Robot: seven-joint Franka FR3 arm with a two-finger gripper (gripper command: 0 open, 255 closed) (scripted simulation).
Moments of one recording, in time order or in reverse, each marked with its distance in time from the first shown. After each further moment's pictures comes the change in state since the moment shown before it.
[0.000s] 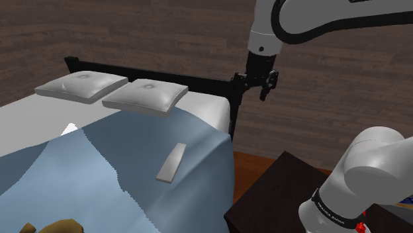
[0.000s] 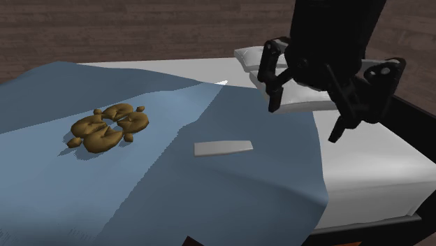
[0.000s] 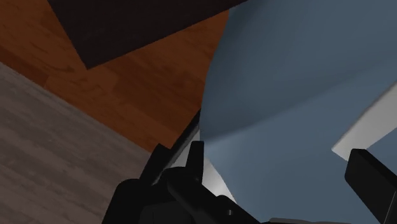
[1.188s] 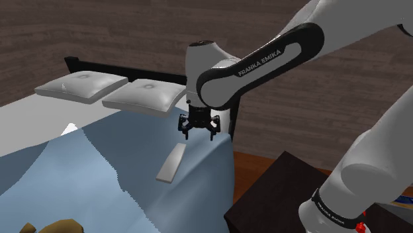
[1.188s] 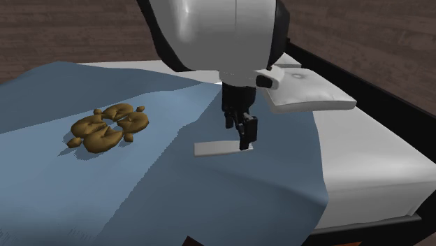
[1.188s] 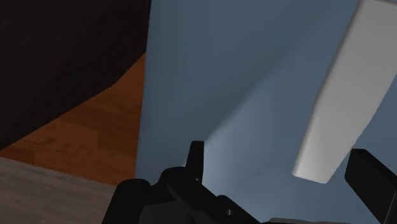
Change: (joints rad) arm -0.064 0.601 0.315 0.116 -0.038 0.454 0.635
